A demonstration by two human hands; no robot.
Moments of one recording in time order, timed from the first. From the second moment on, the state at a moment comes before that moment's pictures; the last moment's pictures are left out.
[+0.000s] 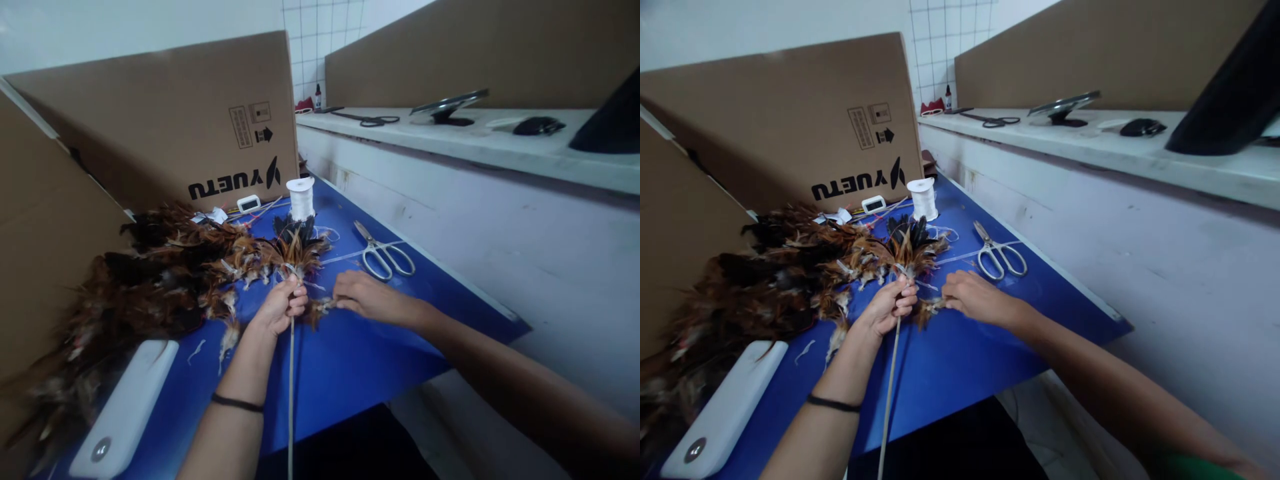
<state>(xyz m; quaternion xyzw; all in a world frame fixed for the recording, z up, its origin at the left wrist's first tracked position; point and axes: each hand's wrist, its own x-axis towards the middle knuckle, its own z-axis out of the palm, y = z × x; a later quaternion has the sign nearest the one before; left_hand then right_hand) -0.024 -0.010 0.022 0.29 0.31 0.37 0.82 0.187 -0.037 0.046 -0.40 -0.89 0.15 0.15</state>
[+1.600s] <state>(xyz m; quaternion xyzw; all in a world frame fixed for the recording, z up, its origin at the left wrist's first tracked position) -0.010 -0.020 0.022 0.39 0.40 0.36 0.75 0.109 0.020 0.113 -0.24 -0.96 -0.13 -0.04</state>
